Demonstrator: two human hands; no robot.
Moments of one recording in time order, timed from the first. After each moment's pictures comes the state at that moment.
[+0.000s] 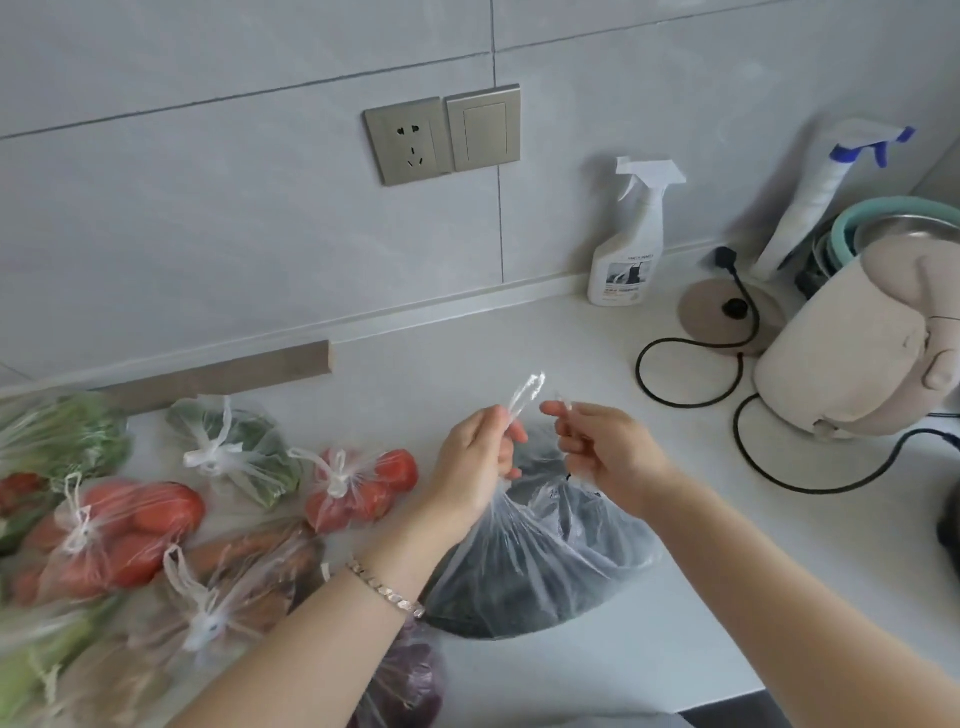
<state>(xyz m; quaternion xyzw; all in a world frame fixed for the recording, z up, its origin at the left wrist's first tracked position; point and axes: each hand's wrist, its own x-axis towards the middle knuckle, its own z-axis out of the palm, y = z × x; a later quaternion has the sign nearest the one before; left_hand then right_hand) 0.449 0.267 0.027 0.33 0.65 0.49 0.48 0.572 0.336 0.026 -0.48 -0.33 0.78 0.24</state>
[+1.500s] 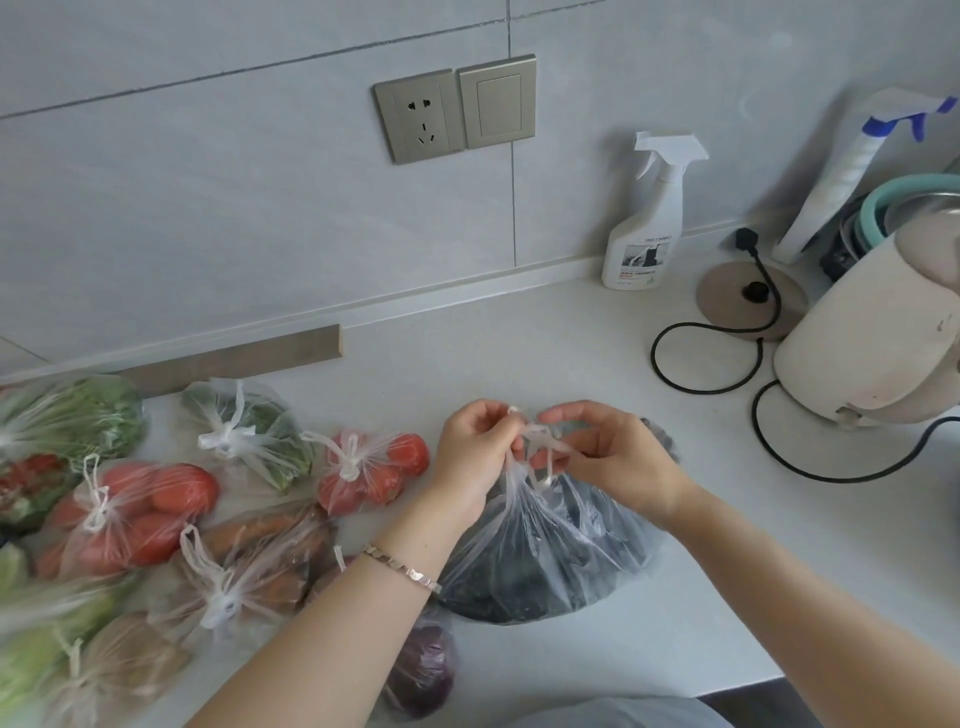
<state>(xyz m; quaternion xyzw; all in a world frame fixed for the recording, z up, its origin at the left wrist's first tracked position) 0.441 0.269 0.009 0.25 0.67 0.52 0.47 0.585 0.318 0.016 -0.36 -0.61 0.67 0.21</state>
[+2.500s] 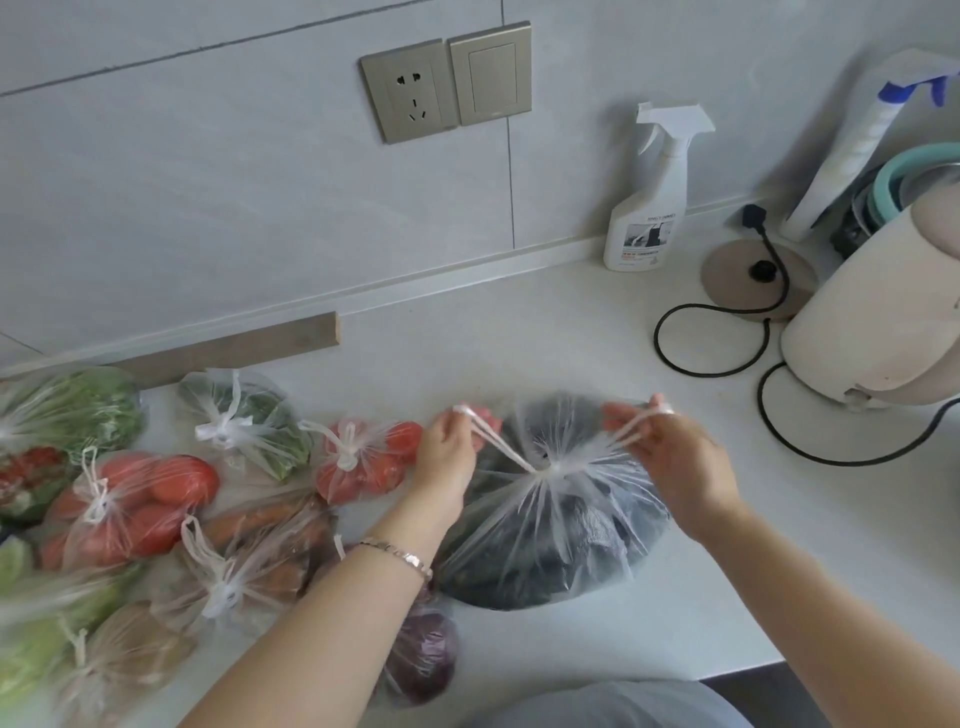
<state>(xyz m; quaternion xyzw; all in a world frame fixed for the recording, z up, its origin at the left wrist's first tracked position) 0.425 0.266 -0.032 0.17 0.72 0.51 0.44 0.618 0.329 -0.031 -0.51 -0.37 0.70 0.34</state>
